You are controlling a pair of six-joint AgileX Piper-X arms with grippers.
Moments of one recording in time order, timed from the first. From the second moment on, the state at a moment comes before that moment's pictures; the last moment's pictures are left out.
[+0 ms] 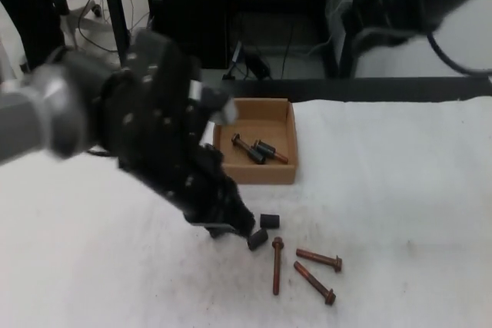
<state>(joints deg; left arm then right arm) -33.1 90.0 -61.3 43.9 32.7 8.1 23.9 77.9 -82.4 65.0 -6.1 -4.7</state>
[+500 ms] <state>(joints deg) -46.2 92.2 -65.7 47.7 22.2 29.3 19.2 71.2 -61.2 59.0 -6.2 -4.7</state>
